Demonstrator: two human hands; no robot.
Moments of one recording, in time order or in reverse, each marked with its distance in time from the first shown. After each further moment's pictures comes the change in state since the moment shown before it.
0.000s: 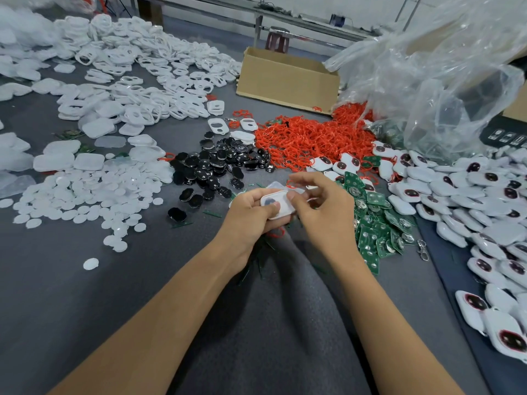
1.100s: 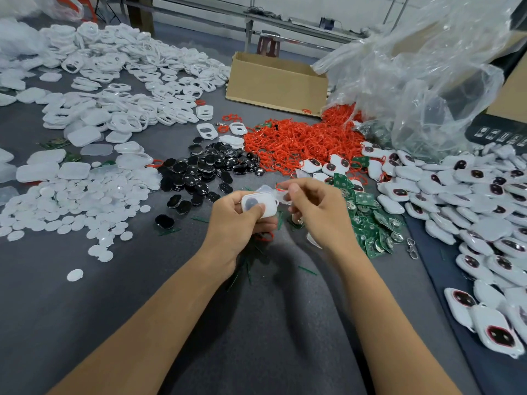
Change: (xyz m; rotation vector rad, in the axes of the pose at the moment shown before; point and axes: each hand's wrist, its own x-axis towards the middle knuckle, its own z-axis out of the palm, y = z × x) left_hand -0.001 -0.003 -0.001 0.102 0.148 0.085; right_hand 0.008 0.005 -0.014 0.195 -0.118 0.138
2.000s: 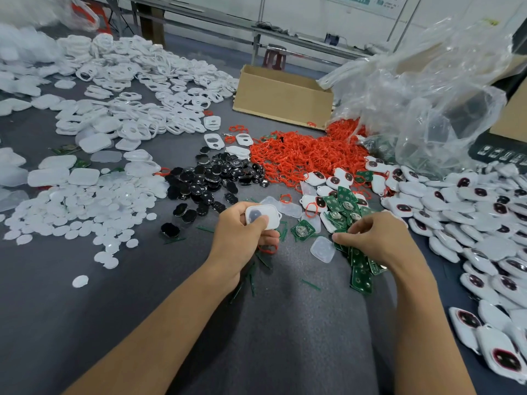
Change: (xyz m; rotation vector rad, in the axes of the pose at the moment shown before) left_hand 0.002 -0.004 -0.004 0.048 -0.003 0.032; right_hand 0.006 0.013 -0.079 -0.751 -0.046 0.351
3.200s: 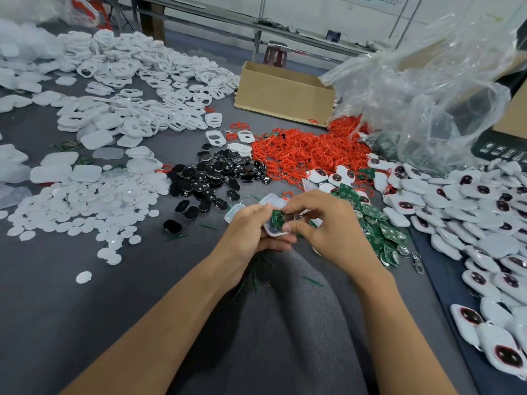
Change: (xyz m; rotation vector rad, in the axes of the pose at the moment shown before) left_hand -0.003 0.009 0.004 -0.147 -0.236 -0.155; right_hand -0.018 -0.057 0.035 0.340 0.034 -0.707
